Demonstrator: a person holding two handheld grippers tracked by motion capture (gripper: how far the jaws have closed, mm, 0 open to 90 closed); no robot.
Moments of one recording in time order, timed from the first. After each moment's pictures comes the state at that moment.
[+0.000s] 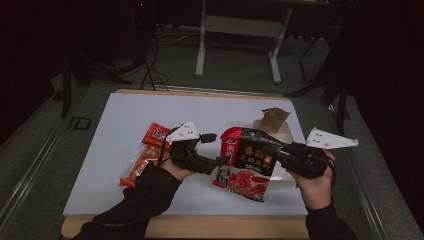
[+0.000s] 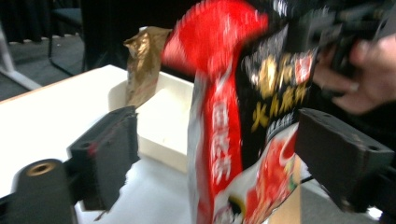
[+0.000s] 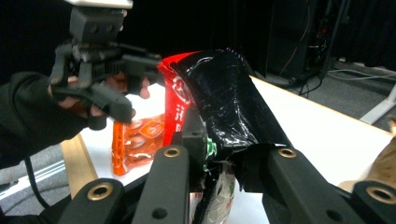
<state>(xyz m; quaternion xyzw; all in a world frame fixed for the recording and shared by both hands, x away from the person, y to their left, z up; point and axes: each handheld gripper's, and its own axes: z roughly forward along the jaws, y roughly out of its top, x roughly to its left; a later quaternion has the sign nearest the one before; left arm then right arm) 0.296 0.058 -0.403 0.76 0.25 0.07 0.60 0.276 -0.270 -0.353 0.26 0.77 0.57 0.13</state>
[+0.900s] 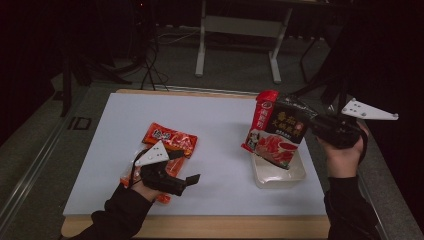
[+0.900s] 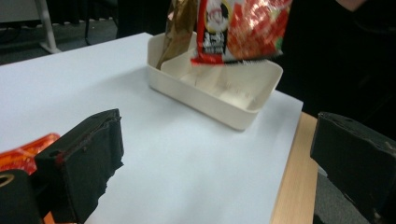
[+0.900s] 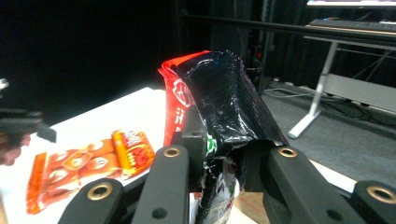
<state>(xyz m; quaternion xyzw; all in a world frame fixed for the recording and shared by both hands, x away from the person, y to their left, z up) 0.255 0.122 -0.449 0.76 0.29 0.09 0.57 0.328 -0.334 -0.316 0.31 0.73 0.57 0.22</state>
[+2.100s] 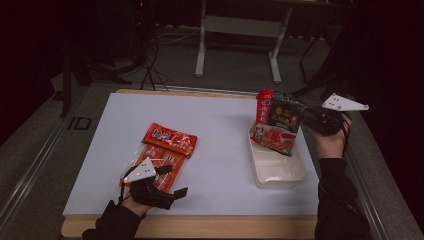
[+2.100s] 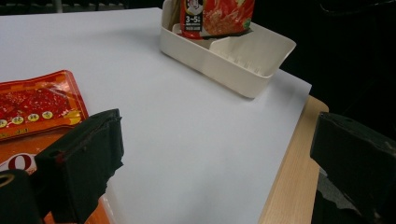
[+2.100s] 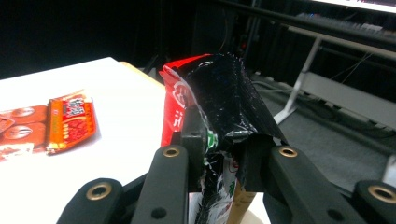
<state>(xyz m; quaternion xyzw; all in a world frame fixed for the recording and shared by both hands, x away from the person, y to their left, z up) 0.239 0.145 -0.492 0.75 0.33 0.07 0.57 0.398 -0.346 -0.367 0.28 0.76 0.53 0.26</state>
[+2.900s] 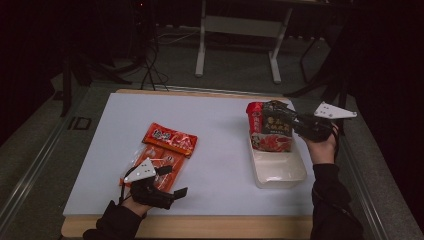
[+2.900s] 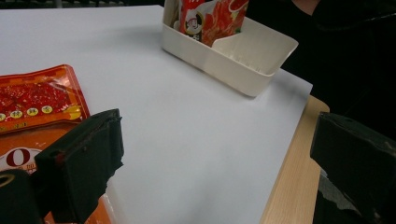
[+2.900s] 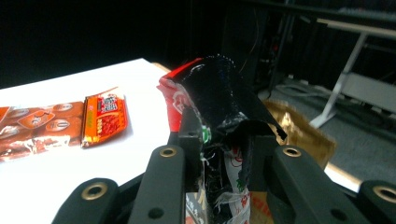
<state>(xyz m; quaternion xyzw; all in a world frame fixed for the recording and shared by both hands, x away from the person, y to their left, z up) 0.240 0.146 -0.498 0.75 0.33 0.06 0.57 0.402 -0.340 -0.401 0.26 0.76 0.55 0.21</state>
